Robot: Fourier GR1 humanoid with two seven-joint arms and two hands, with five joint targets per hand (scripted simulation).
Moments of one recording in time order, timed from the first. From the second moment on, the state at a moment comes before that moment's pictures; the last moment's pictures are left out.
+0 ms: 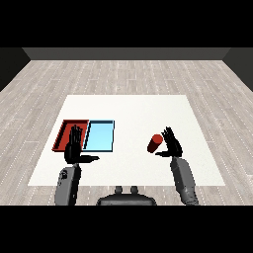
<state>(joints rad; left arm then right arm) -0.01 0.05 0.07 -1.61 0.13 -0.10 -0.45 -0.22 -0.11 -0.18 -1.08 -0.28 0.37 -0.34</state>
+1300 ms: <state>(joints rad) 0.03 0.03 0.04 -1.67 0.11 -0.08 -0.44 -0.35 -0.08 -0.14 -0.93 -0.25 0.27 -0.35</state>
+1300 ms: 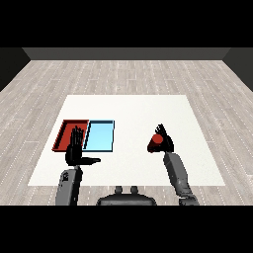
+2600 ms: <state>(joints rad) 0.03 0.03 0.06 -1.65 0.13 -0.09 -0.46 -0.47 -0.05 -0.11 -0.75 -0.15 0.08 -0.38</state>
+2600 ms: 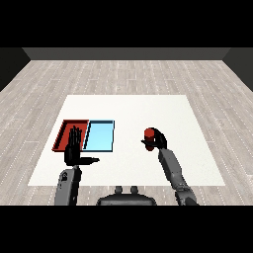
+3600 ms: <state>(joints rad) 0.02 0.03 0.06 -1.65 0.14 -0.10 -0.45 -0.44 -0.05 -0.06 -0.84 -0.06 -0.02 -0.35</state>
